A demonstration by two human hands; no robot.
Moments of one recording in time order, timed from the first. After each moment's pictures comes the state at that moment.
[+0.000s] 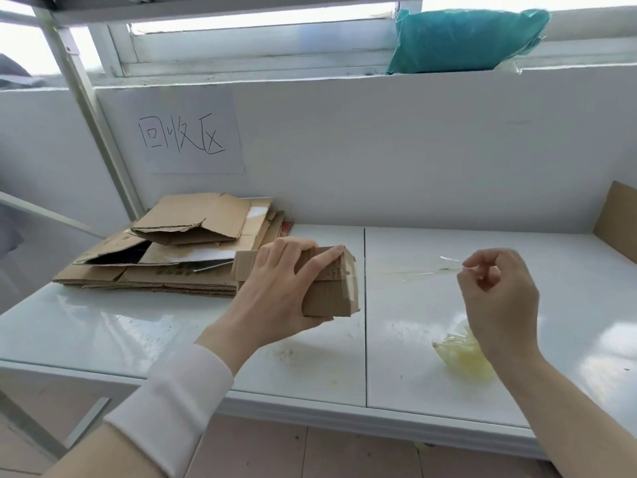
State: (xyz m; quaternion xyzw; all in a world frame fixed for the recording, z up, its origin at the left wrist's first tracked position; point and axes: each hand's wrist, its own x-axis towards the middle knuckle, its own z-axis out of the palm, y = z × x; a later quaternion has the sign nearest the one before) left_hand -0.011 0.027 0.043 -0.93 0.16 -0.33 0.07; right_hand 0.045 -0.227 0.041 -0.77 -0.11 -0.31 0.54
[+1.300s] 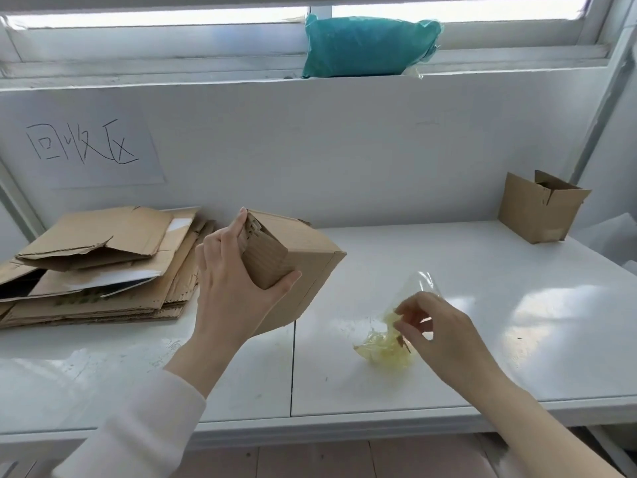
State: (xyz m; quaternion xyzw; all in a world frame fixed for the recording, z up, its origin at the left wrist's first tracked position) left_hand 0.017 -0.053 0.053 -0.87 -0.02 -0.40 -0.29; right_hand 0.038 -0.306 0.007 -0.88 -0.19 -0.14 0.40
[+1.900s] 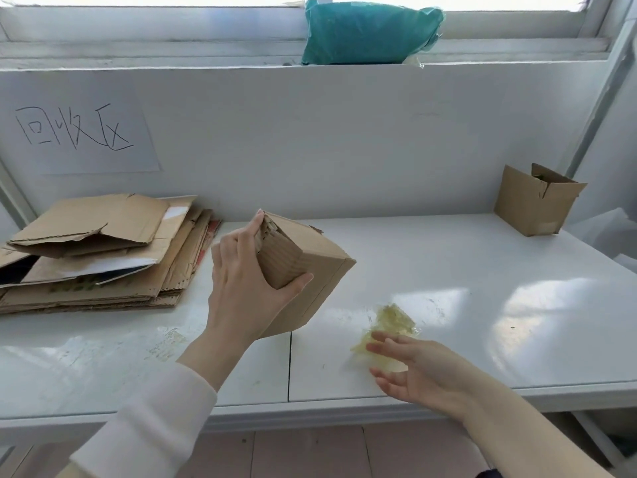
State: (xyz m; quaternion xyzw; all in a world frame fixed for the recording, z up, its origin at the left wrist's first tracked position) left_hand 0.014 -0.064 0.042 -0.89 -0.02 -0.34 -0.29; right_hand 0.016 -0.293 -0.005 -0.53 0.12 0.33 0.77
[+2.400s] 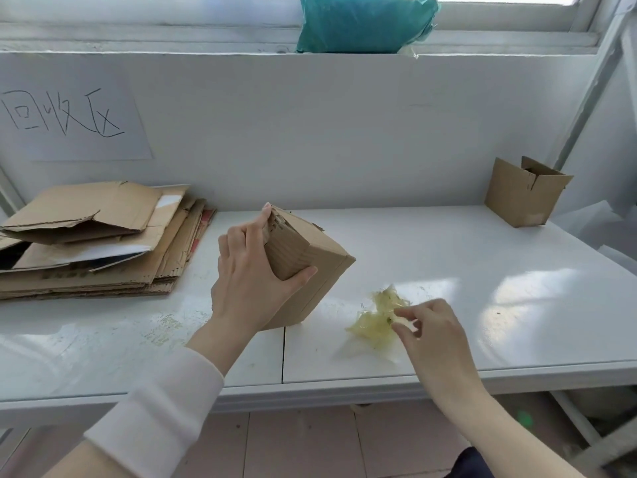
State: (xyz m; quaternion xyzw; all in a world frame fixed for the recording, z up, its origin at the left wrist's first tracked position) left_hand 0.013 -0.075 0.037 -0.91 -0.03 -0.31 -0.28; right_hand -0.002 -0.297 -0.010 -0.90 -0.04 -0.14 0.40
